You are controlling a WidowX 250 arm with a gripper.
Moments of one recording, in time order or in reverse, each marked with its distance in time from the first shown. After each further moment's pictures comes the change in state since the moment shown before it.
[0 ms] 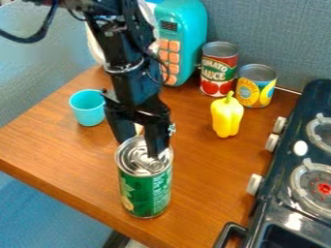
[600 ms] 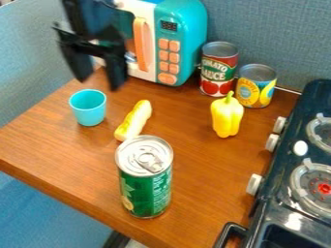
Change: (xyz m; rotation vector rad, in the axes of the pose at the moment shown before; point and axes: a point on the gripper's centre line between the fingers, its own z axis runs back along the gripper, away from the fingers) arm 0.007 0.083 0.073 0.092 -0.055 0.176
